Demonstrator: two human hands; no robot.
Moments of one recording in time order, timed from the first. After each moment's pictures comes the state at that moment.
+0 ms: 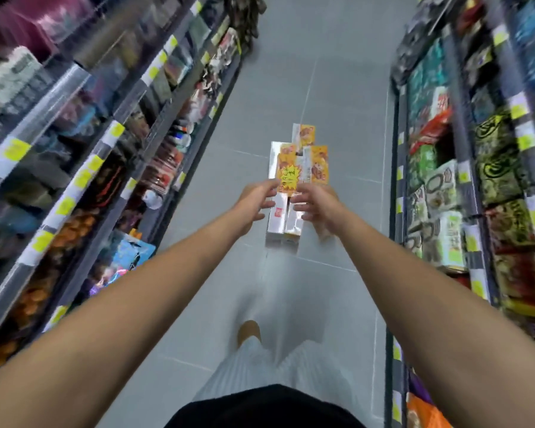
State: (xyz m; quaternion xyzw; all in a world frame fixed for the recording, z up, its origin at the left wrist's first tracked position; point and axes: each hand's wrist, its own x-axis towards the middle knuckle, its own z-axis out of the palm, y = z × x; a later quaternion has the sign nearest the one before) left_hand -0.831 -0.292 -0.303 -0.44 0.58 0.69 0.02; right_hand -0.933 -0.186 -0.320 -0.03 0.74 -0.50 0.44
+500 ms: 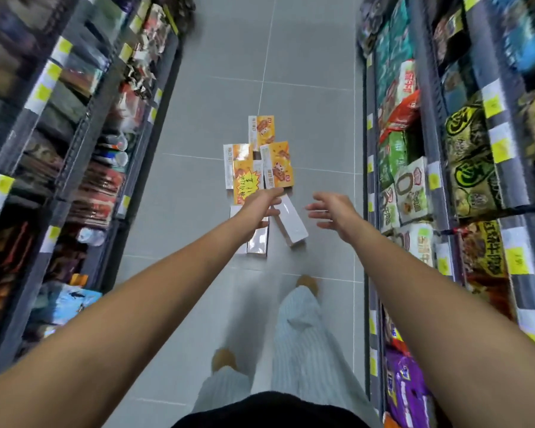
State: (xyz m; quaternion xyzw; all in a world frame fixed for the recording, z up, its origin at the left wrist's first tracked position) left_hand -1.092 -0.275 -0.354 -0.43 0.57 0.69 0.14; right_hand -1.185 -0.136 -0.381 0.11 0.75 -0.50 0.42
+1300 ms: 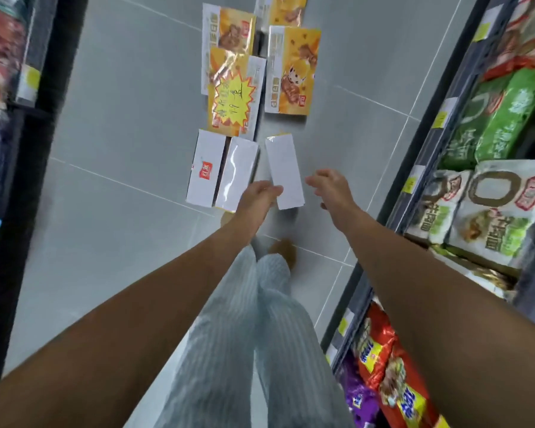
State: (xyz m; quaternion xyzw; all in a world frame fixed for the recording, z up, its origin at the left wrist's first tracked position) left_hand -1.245 -0.275 -0.651 -0.60 0.43 0.65 0.16; right_hand -1.360 -0.182 -0.691 0.09 0.78 -0.34 0.52
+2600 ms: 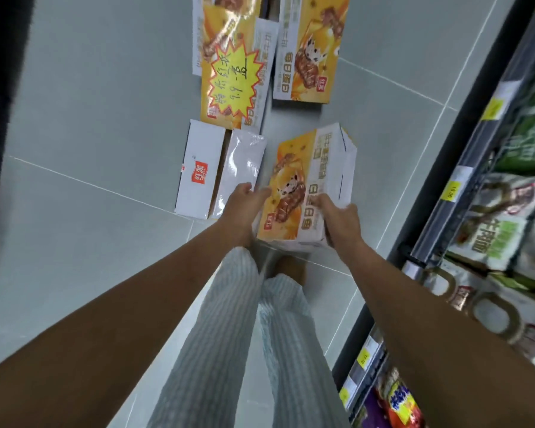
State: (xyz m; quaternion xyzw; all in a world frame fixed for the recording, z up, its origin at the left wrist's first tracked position) left_hand -1.222 -0.314 -0.803 -0.60 0.46 0.61 0.21; right_hand -1.319 -0.166 -0.848 0.22 0.79 -0.32 0.48
